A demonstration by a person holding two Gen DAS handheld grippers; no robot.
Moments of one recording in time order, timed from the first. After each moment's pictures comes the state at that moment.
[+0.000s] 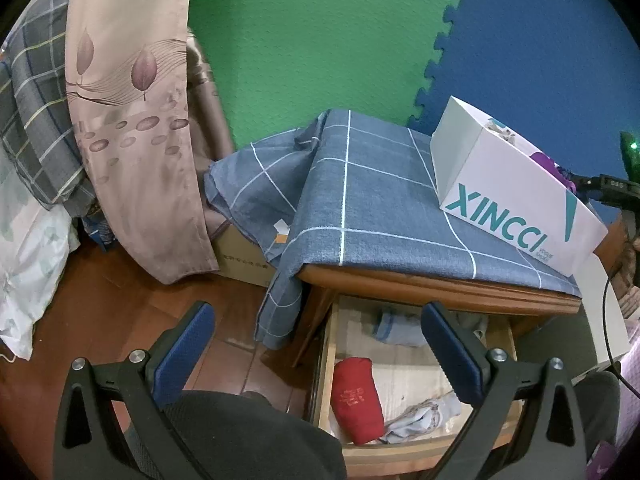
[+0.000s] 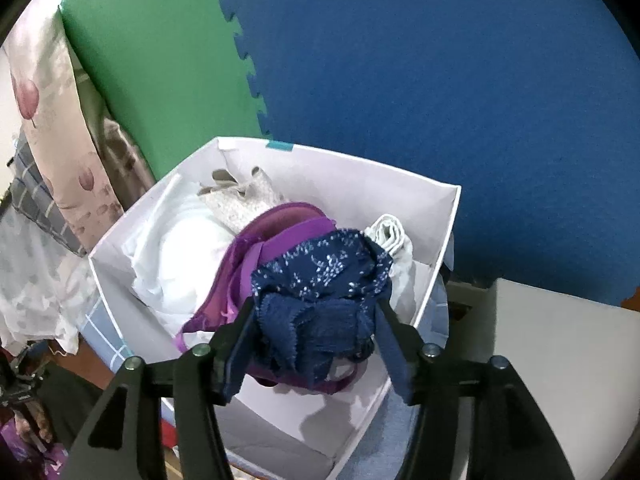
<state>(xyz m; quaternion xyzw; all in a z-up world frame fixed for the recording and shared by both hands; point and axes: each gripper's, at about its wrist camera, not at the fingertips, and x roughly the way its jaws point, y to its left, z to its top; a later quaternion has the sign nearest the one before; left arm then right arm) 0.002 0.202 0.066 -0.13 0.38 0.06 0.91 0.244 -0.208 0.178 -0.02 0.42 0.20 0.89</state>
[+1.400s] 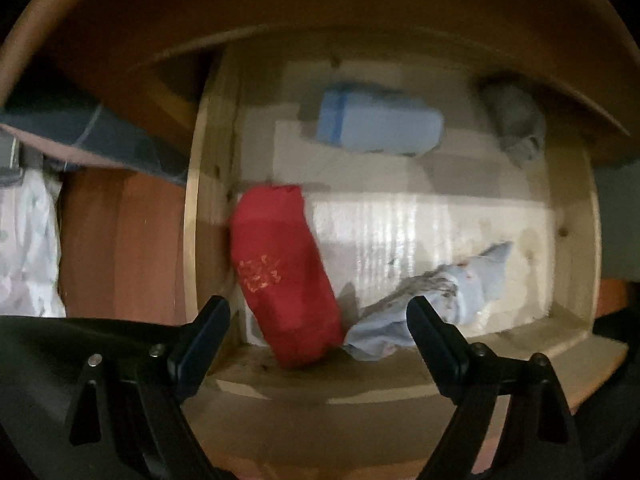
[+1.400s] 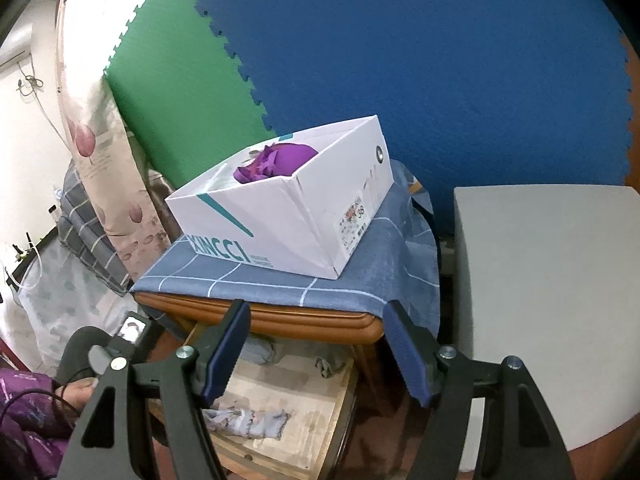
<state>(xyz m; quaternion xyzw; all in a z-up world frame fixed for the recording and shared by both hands) 0.080 0.057 -0.106 -0.01 0.68 0.06 0.73 0.029 -0.314 0.111 0.09 0.30 0.22 0.92</state>
